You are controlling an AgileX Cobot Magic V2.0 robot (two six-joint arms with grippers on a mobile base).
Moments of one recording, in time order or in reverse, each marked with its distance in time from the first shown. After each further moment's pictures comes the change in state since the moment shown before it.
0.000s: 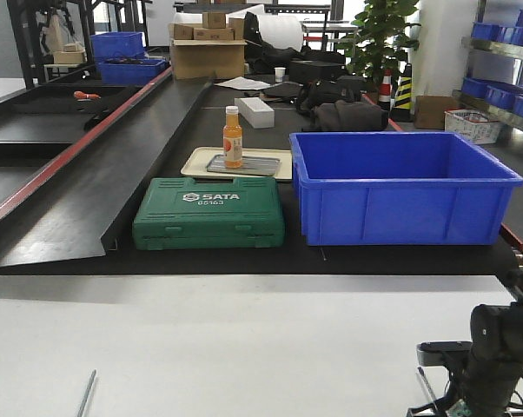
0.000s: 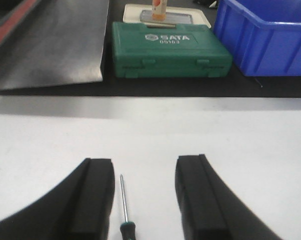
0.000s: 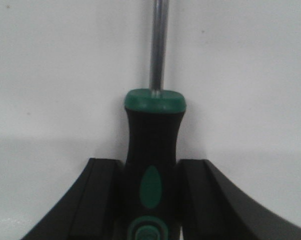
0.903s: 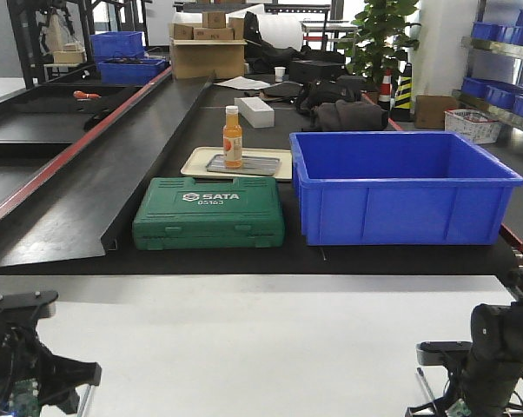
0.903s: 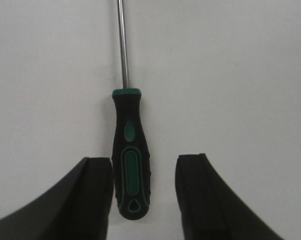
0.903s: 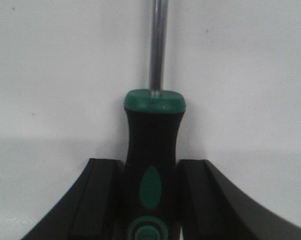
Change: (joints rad) left arm 0.000 0.852 -0.475 0.004 0.510 -0.093; right arm 0.000 0.000 0.000 0.013 -0.001 0.000
